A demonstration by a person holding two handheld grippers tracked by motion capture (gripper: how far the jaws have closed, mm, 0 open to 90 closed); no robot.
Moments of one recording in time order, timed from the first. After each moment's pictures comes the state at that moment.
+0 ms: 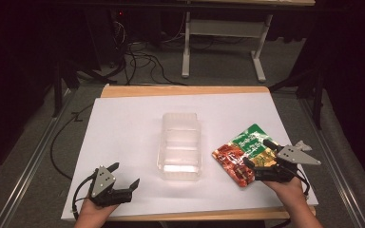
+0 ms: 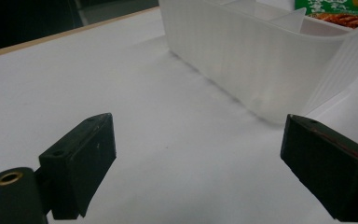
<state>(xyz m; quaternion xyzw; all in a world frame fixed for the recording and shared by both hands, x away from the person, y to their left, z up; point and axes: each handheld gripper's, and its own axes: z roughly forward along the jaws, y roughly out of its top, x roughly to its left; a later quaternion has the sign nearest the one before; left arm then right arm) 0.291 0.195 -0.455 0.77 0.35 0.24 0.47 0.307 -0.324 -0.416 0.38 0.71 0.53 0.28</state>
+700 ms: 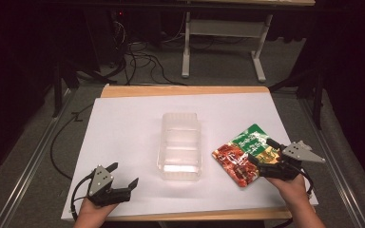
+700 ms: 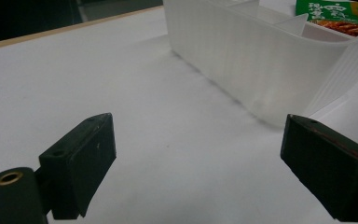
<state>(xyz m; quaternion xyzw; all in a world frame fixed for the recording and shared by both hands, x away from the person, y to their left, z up) 0.291 0.199 -0.456 0.76 0.36 0.23 0.48 0.313 -0.339 -0.419 0.40 0.70 0.53 0.27</state>
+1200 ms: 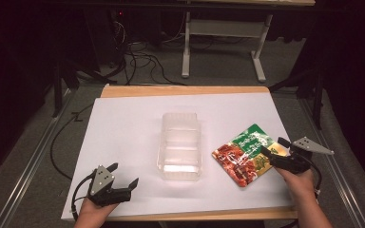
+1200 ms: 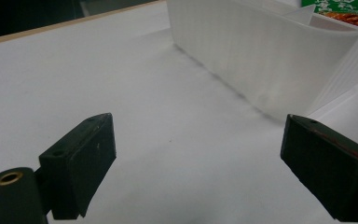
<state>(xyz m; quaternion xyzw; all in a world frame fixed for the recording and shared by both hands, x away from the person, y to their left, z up) 0.292 0.197 -0.459 0.77 0.36 0.24 0.47 0.334 -0.385 -0.434 0.49 0.67 0.49 0.26</state>
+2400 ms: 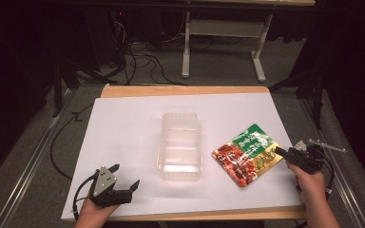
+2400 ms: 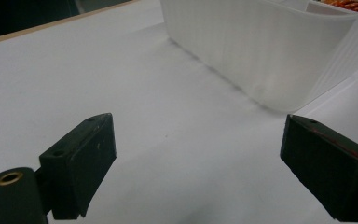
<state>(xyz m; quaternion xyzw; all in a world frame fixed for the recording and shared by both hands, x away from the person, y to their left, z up) 0.291 0.194 -0.461 0.78 0.35 0.24 0.46 0.351 -0.450 -0.474 0.64 0.60 0.45 0.14</state>
